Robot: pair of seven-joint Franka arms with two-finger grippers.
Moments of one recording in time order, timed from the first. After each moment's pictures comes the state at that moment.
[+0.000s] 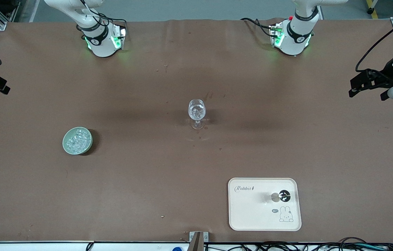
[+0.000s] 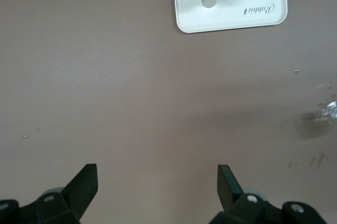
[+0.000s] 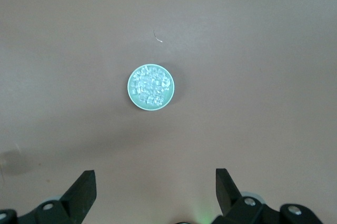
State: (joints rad) left arm -0.09 -0.02 0.02 -1.63 -0.02 1.64 0.07; right arm 0.00 0.05 -0.03 -1.38 -0.08 1.38 0.19
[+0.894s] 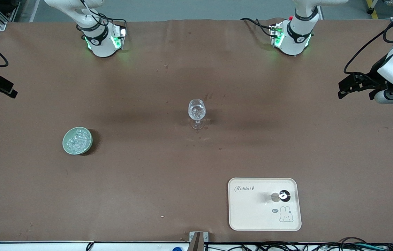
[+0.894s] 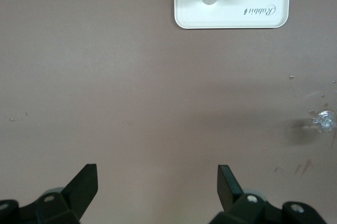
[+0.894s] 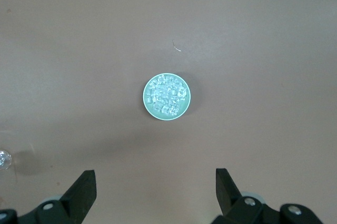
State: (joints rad) left arm -0.09 -0.01 -0.02 -1.62 -0.02 1.63 -0.07; right arm -0.01 0.02 -0.03 -1.46 -0.01 1.49 0.14
